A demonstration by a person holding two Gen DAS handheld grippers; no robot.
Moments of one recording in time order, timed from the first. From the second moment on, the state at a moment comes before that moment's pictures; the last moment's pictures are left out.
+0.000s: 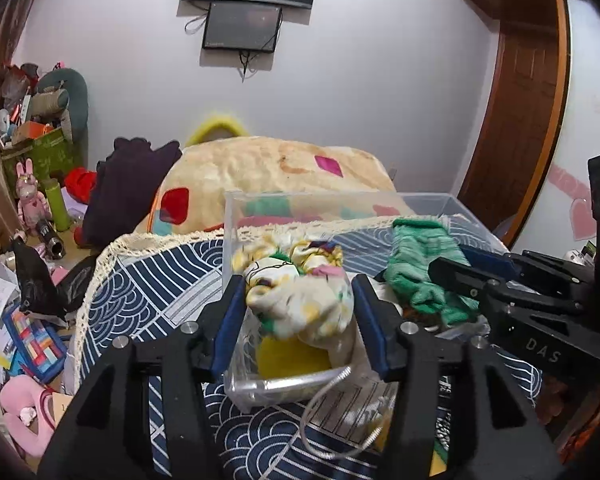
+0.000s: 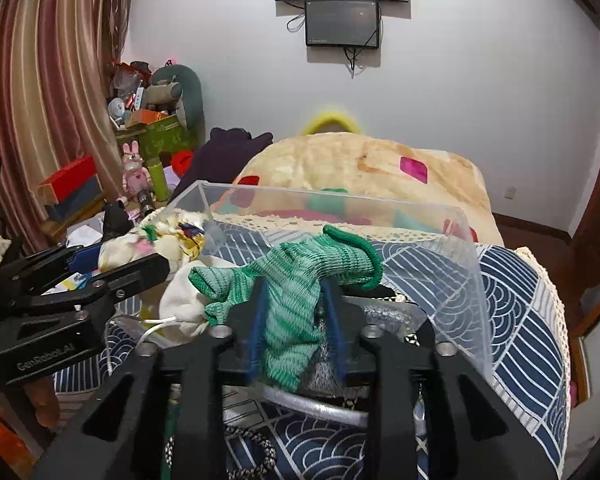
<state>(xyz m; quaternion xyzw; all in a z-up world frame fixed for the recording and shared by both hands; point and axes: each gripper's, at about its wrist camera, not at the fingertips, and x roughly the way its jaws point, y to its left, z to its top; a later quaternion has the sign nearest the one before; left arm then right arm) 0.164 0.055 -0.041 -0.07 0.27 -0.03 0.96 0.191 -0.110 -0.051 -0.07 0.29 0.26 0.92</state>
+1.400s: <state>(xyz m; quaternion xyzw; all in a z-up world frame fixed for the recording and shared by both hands) 0.085 0.002 -0.084 -0.06 0.31 -0.09 0.94 0.139 -0.099 -0.112 -0.14 0.32 0.26 0.90</state>
